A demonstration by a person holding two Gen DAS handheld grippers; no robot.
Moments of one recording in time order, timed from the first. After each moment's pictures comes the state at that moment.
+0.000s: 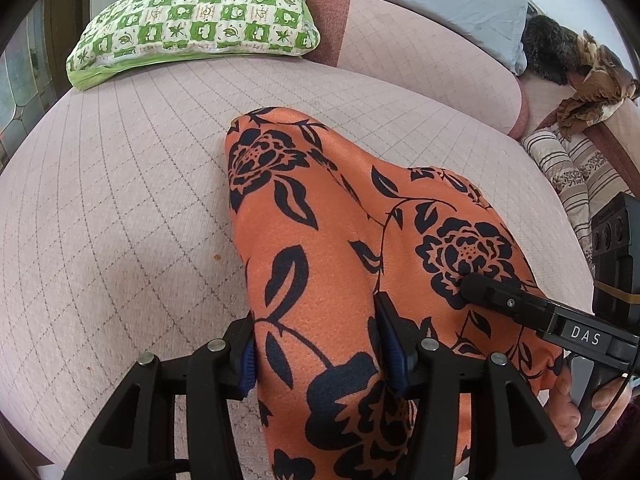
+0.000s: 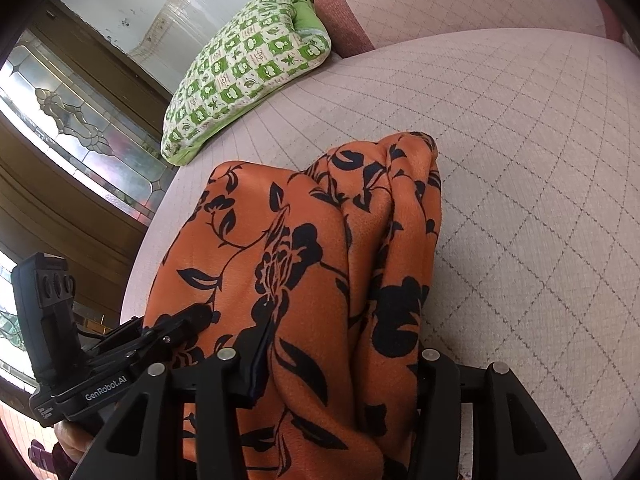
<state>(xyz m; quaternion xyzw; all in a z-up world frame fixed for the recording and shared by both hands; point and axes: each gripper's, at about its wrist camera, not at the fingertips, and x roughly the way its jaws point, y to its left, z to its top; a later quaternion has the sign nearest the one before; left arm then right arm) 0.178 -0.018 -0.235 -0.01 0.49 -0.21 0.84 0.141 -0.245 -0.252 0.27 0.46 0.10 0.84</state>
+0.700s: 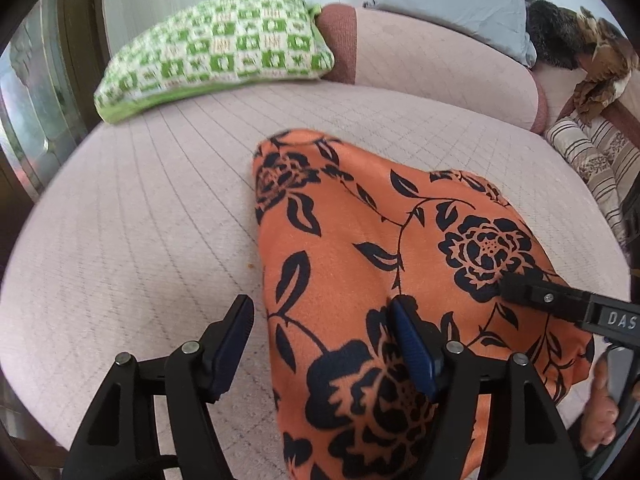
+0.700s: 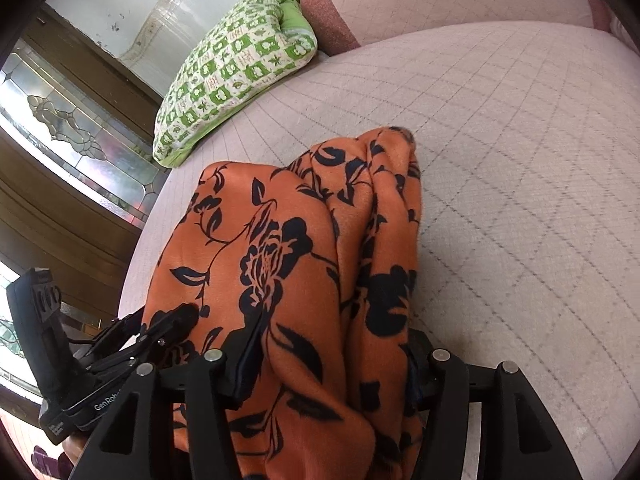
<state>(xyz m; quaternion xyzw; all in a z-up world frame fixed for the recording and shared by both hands) 0.149 -0.032 -0.225 0.06 0.44 -0.15 0.89 0.127 -0.255 -0.257 0.28 0.45 0.08 0.84</state>
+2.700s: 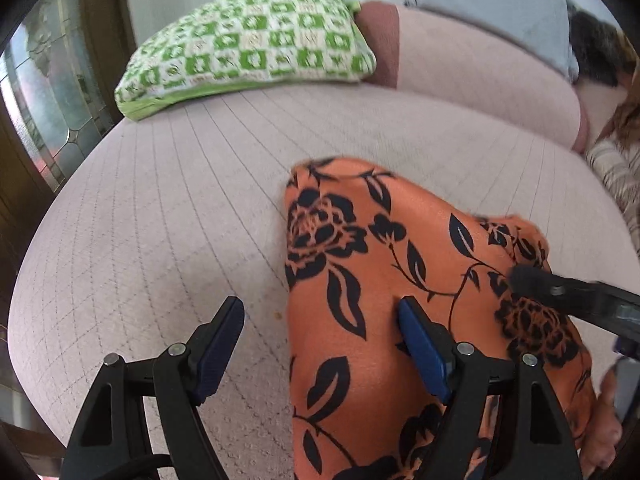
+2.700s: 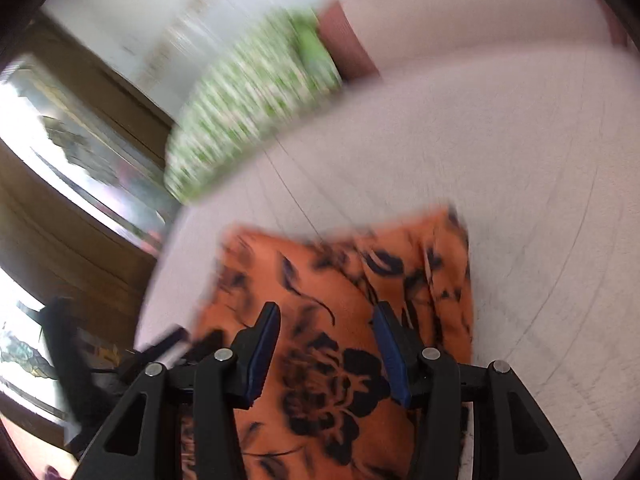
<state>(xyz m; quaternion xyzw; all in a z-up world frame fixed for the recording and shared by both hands) 0.202 -0.042 -0.230 0.05 0.46 -0.09 0.88 0.185 -0.255 -0.255 0.30 0.45 0.09 0.84</state>
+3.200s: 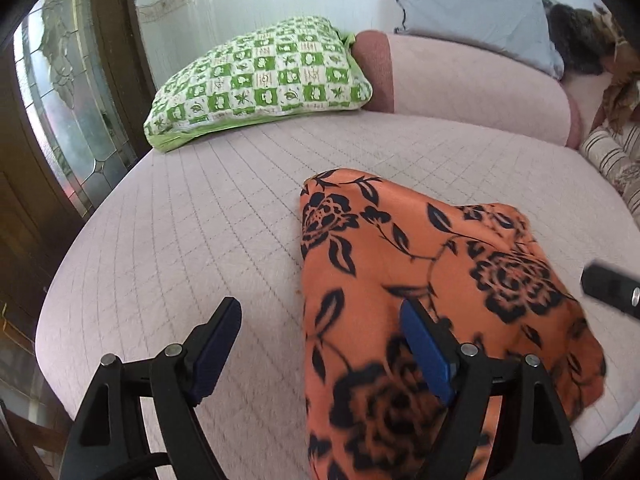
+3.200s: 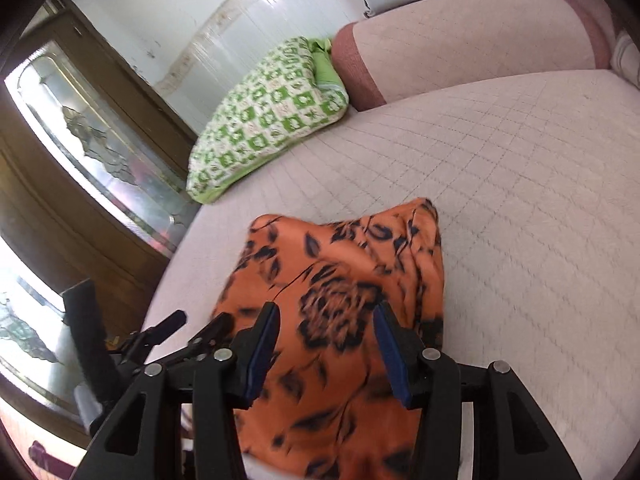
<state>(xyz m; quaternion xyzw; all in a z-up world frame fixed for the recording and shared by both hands) 0.132 -0.033 -0.204 0.08 0.39 -0.07 0.91 0.088 -0.255 -0.219 0.28 0.37 0.10 0.88</state>
